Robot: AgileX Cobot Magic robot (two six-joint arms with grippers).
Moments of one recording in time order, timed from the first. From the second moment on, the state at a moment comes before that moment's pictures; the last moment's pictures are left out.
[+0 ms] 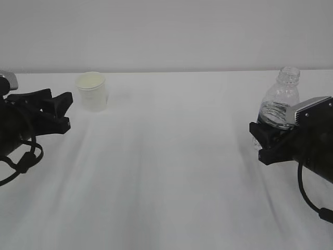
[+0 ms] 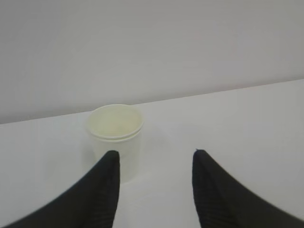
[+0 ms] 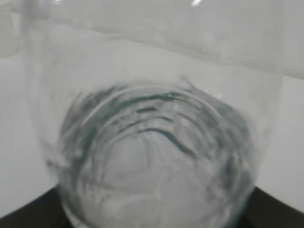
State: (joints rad) left arm -0.29 1.73 -0.47 0.03 -1.07 -0.07; right arm 0.04 1.91 -0.45 -0.39 -1.12 -0.05
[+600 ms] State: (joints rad) left arm -0.29 1.85 -0.47 -0.14 -1.14 -0.07; right arm 0.04 1.91 -0.45 -0.39 -1.12 -0.06
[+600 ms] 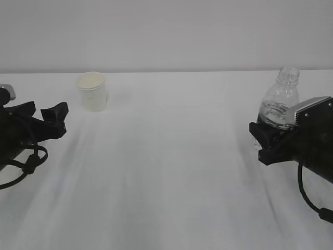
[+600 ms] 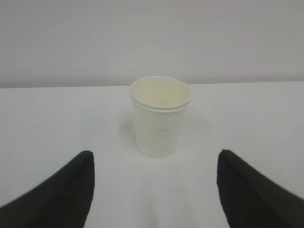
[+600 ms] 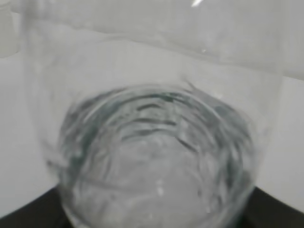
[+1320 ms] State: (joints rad) left arm -0.29 2.00 -0.61 0.09 -1.14 -0.07; right arm 0.04 1.91 -0.45 -0.39 -1.12 -0.07
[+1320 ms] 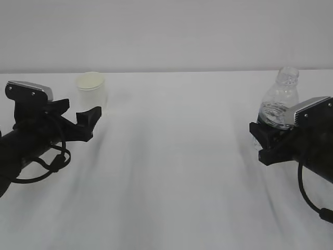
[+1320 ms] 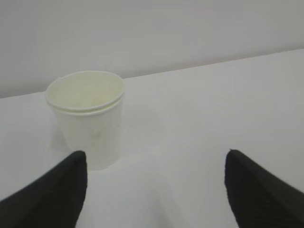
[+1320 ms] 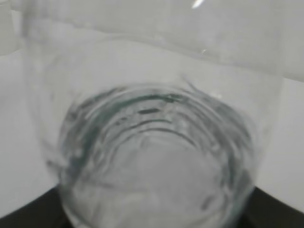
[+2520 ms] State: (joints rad) left arm -0.23 2.33 -0.96 0.11 -1.14 -0.09; right arm 0.04 1.91 -0.45 -0.36 -1.12 -0.11
